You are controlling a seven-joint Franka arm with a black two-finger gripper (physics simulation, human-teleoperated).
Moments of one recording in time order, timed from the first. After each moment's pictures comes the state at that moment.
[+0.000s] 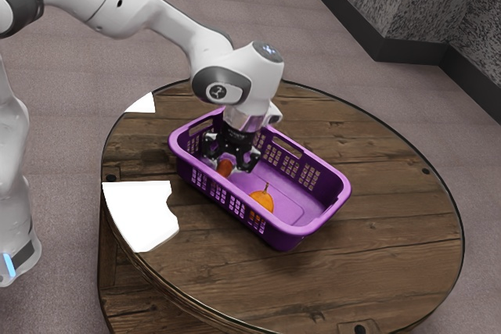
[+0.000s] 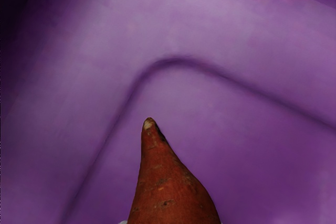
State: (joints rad) arm -0.06 -0.15 0.02 -2.28 0.07 2.06 -1.20
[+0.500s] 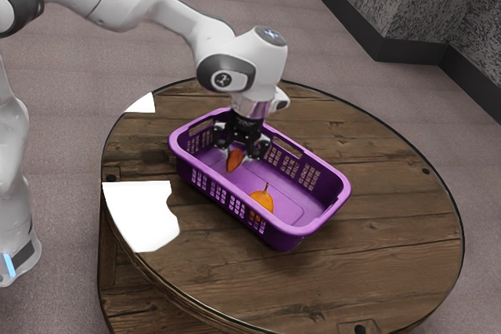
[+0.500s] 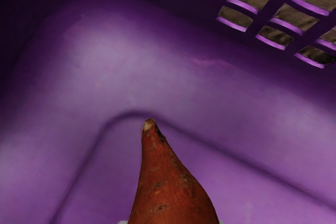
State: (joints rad) arm -0.06 -0.15 0.04 -2.22 0.06 2.07 -1.18
